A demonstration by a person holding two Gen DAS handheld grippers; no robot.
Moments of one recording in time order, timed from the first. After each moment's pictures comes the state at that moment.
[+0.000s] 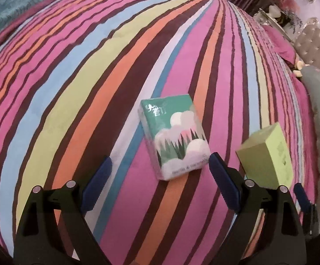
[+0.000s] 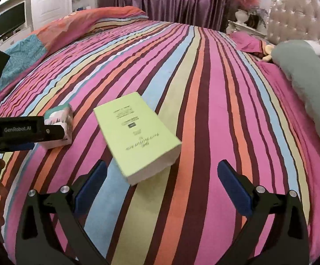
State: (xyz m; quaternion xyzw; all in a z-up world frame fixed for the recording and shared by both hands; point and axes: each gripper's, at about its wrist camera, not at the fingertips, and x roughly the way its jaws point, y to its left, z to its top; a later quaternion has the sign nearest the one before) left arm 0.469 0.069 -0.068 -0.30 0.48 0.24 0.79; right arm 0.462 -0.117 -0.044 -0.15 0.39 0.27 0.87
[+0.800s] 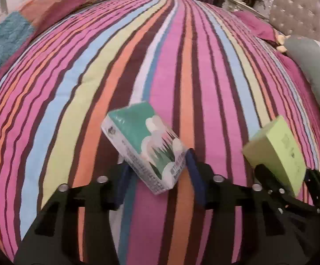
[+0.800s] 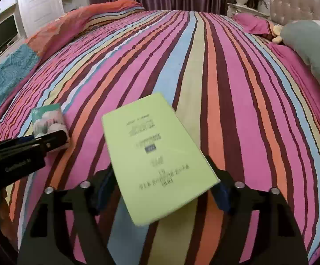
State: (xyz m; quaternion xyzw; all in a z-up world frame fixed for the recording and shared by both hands) left arm 0.496 0.072 -0.061 -0.18 0.47 0.17 0.85; right arm 0.483 -0.094 -0.058 -0.10 0.44 0.27 0.85
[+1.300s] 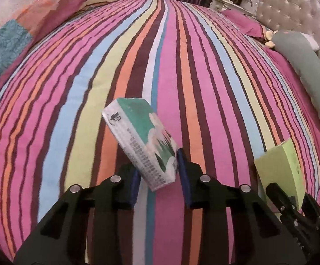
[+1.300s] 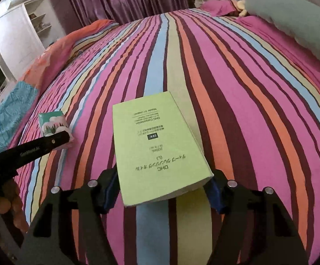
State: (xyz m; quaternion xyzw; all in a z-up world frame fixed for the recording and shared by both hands) left arm 0.466 0.081 -0.047 -0.15 0.47 0.15 0.86; right arm 0.429 -0.128 -0.053 0.03 0.45 0.22 0.86
